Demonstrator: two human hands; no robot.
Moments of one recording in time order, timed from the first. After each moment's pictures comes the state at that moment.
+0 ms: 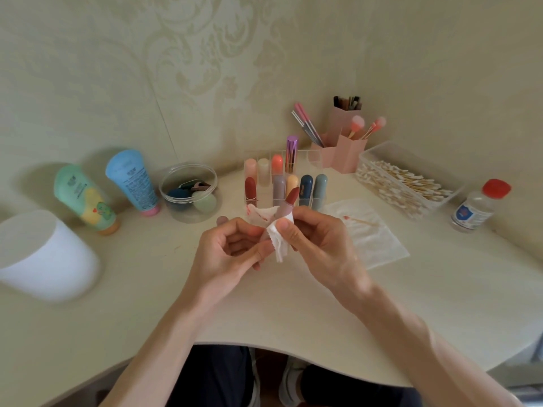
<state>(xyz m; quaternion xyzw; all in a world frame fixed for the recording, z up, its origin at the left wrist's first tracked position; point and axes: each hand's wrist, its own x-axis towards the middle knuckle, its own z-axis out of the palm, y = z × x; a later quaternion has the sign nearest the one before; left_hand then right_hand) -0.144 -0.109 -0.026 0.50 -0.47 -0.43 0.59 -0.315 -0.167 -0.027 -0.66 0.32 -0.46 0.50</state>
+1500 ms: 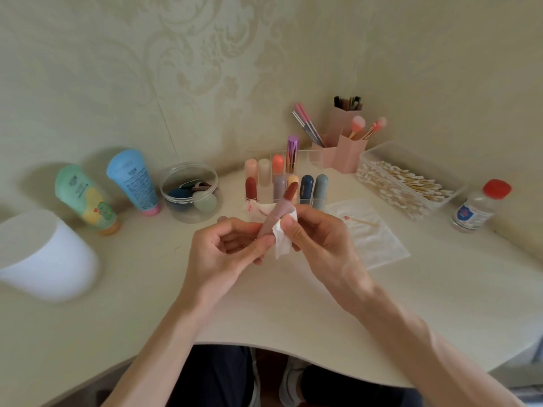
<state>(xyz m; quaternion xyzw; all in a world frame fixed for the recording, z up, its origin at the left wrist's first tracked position) -0.145 -0.106 -0.024 0.51 -0.46 -0.40 0.61 -0.317 -0.160 -0.021 -0.64 0.30 -0.46 0.53</state>
